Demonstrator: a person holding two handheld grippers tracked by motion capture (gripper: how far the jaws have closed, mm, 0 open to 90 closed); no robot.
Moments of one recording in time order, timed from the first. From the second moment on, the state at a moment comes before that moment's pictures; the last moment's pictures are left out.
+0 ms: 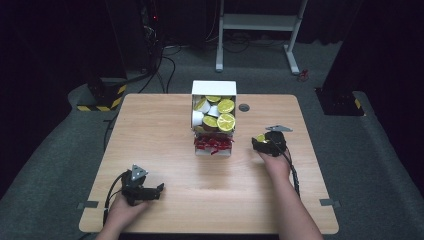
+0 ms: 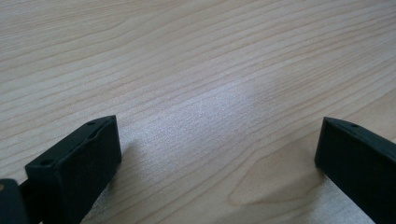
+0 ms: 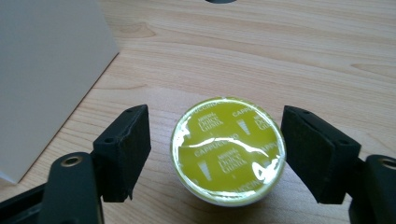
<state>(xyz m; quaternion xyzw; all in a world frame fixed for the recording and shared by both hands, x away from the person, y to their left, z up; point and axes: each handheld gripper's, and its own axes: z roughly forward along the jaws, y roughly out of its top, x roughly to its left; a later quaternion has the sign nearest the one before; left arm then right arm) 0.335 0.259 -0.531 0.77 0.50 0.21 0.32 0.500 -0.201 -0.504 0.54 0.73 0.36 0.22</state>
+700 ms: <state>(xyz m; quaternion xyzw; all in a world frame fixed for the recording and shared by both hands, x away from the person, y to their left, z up) 0.335 0.258 -0.531 0.78 0.50 0.21 0.32 0.490 -0.204 -0.488 0.52 0.73 0.37 0.23</state>
